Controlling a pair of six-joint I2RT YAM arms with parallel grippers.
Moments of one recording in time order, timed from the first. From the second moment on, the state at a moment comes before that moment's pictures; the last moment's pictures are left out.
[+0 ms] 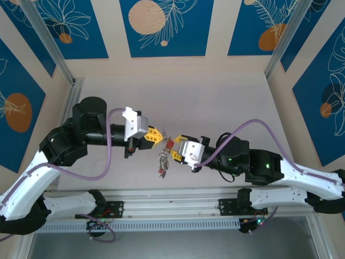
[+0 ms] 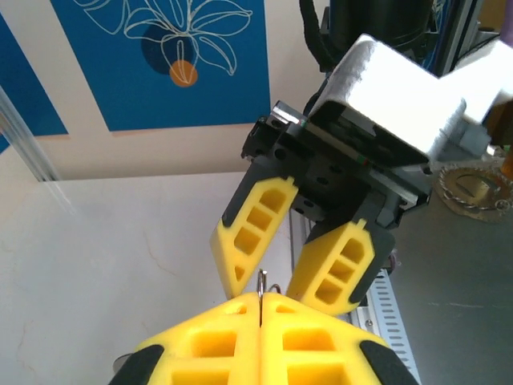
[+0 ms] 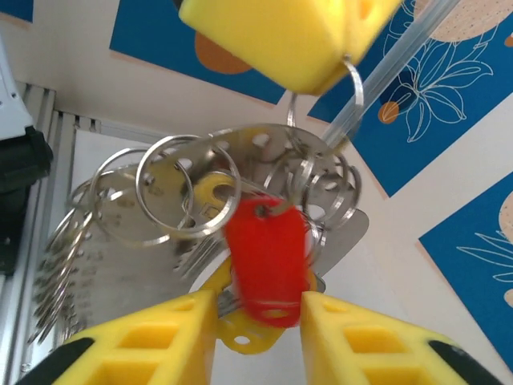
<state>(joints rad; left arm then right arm) -0.89 1.04 1.54 -0.81 0.59 0.28 1.35 0.87 1.14 -0.50 0.26 -0.46</state>
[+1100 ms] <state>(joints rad) -0.89 0.89 1.28 -0.55 0.66 0.21 1.04 0.99 1.35 -0.61 -0.53 -0.10</state>
